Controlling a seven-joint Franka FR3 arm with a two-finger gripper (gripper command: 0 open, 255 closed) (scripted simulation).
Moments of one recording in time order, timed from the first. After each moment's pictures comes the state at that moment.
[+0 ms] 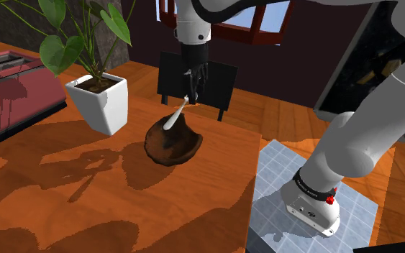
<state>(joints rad) 0.21 -0.15 0.28 -1.99 0.09 1.69 0.04</state>
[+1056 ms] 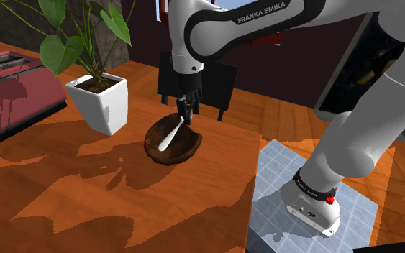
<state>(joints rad) 0.22 -0.09 0.30 -2.12 0.08 1.88 0.06</state>
